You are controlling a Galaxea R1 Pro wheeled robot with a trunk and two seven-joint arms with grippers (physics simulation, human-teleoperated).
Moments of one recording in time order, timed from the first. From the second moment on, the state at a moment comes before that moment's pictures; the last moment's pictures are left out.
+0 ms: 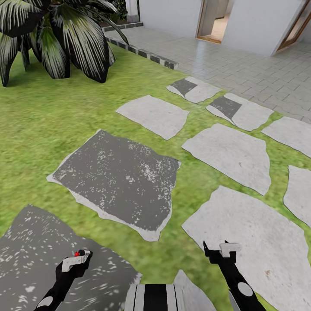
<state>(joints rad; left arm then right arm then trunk) -0.42 0.16 0.19 -0.35 0.03 -0.48 -0.13 -0.26 -0.07 0.00 -0.87 0.00 -0.22 0.00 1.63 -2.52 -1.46</state>
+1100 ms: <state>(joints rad) -0.42 0.16 0.19 -0.35 0.03 -0.48 -0.13 -0.26 -0.07 0.00 -0.87 0.00 -0.22 0.00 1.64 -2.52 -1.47</state>
